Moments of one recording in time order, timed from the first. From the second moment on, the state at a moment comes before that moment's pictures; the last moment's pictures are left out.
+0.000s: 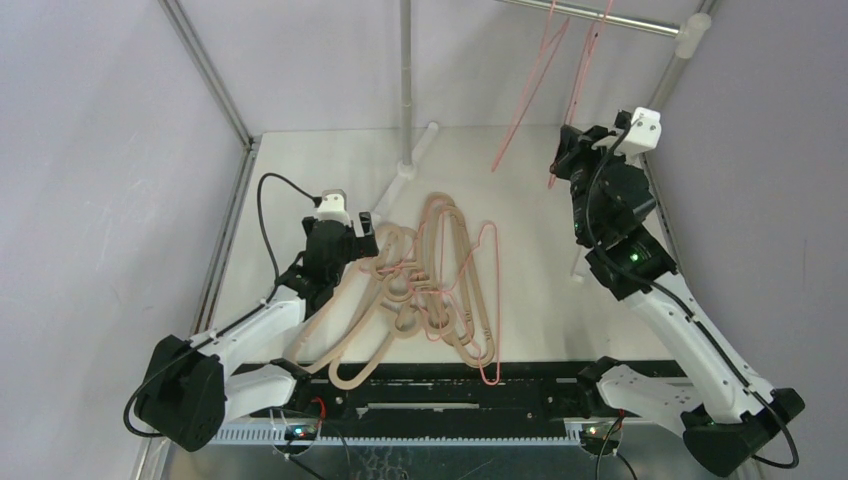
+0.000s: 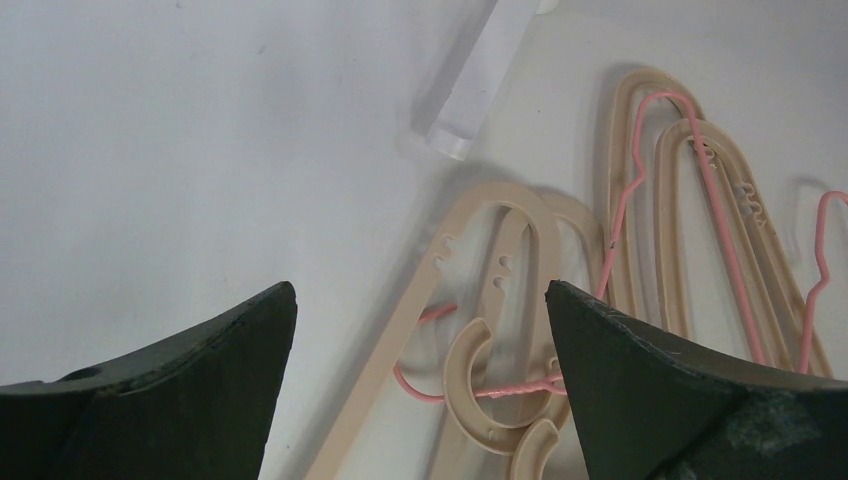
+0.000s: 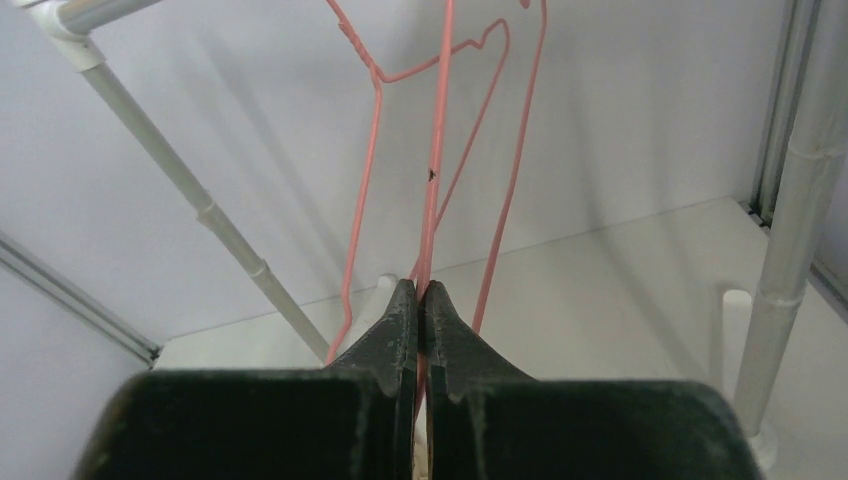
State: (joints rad) left arm -0.47 1.13 0.57 0.14 -0.38 -0.30; right arm 0.54 0.98 1.17 -0.03 0.59 0.25
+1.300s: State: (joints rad) left arm -0.47 1.12 0.57 0.14 -0.39 -0.30; right arm 0.41 1.24 1.30 -0.05 0.45 0.28
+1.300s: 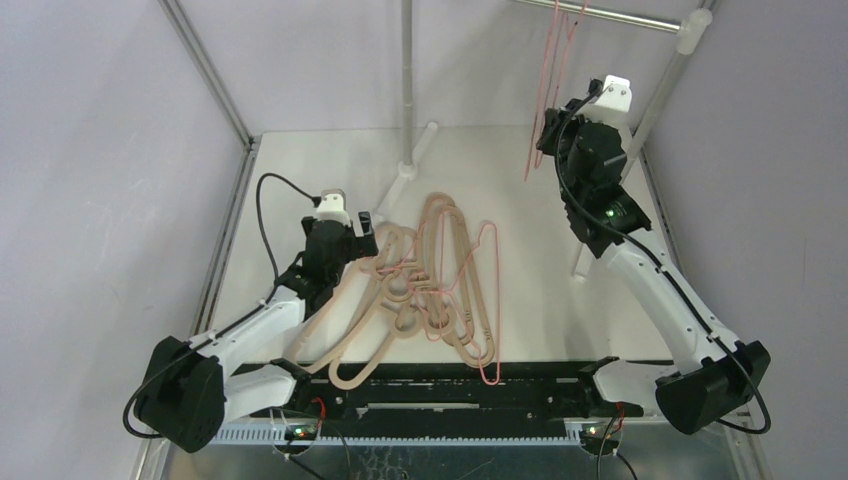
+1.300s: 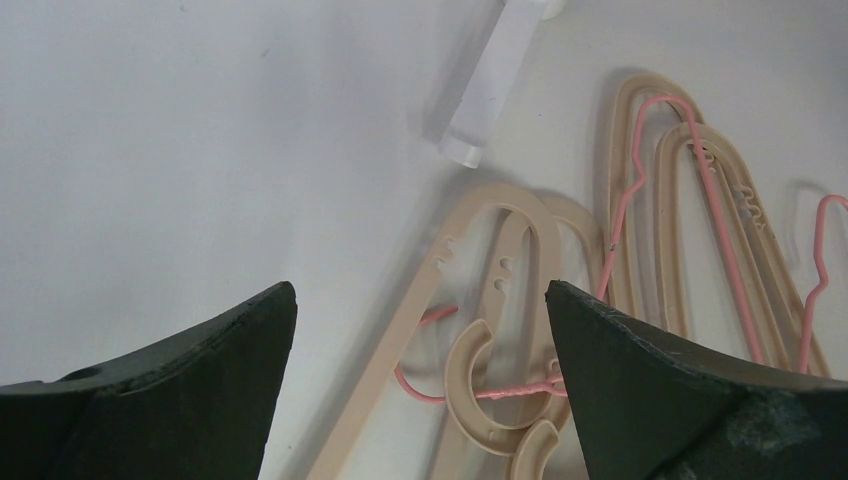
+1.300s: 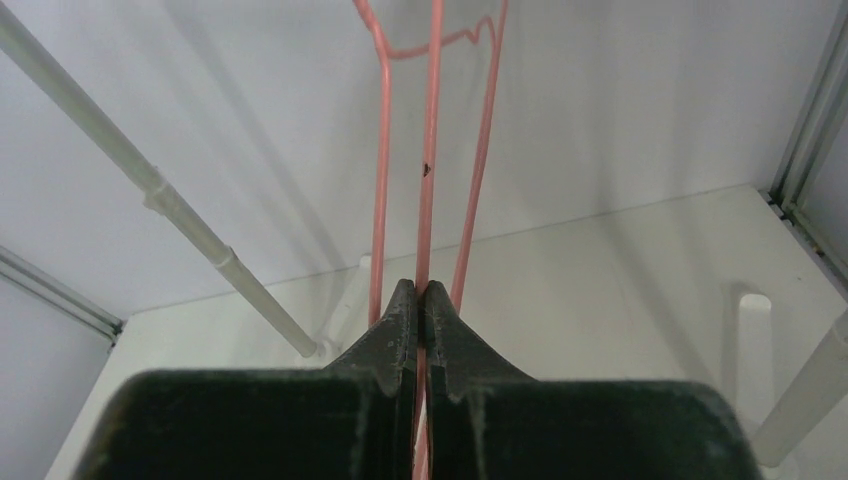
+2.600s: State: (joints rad) left arm -0.47 1.12 0.57 0.14 -0.39 -0.30; right arm 0.46 1.41 1.37 -0.08 0.41 0.33
